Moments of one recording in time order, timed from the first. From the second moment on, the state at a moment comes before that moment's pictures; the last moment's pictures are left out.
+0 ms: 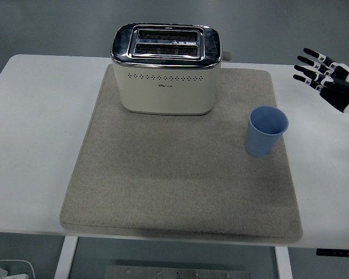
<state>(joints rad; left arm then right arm) -0.01 0.00 -0.03 -0.12 -0.05 -0.02 -0.06 0.84 -0.52 0.54 0.60 -0.20 0.61 0.30</state>
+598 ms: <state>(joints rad) -0.01 0.00 -0.03 -0.12 -0.05 -0.02 -0.06 0.73 -0.66 0.54 0.80 -0.41 0.61 0.50</state>
